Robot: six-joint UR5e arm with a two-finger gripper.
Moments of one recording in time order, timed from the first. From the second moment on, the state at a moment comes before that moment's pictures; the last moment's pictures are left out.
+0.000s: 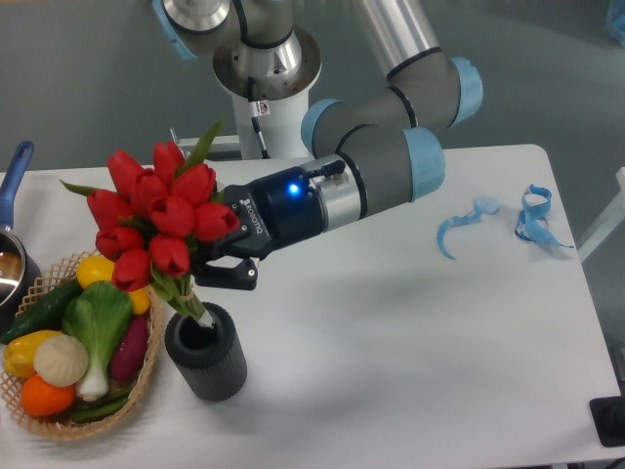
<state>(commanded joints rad) 2.48 -1.99 -1.60 -0.67 -0.11 1.03</state>
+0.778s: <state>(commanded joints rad) 2.48 -2.04 -1.73 -0.67 -0.10 1.13</state>
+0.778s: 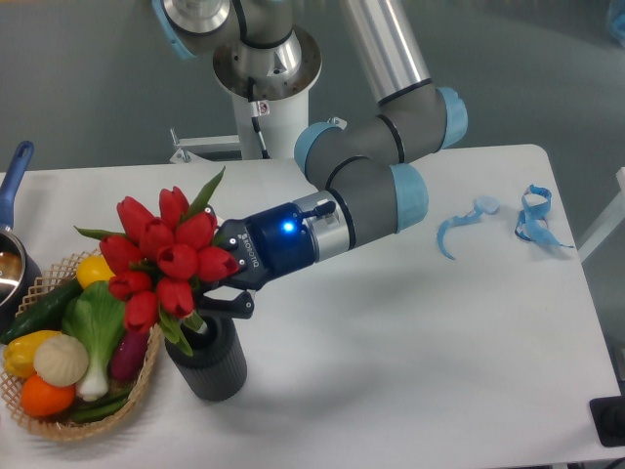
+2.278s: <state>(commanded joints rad) 2.49 -2.11 -1.76 -0.67 0.04 1.25</state>
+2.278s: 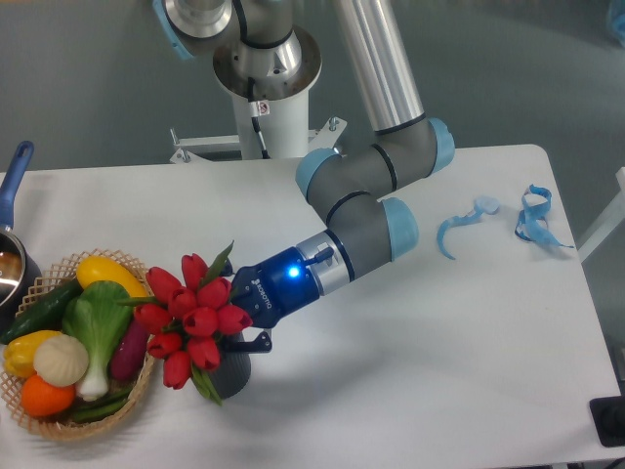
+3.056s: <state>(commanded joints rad) 2.52 -2.07 -1.79 -0.67 0.18 1.30</state>
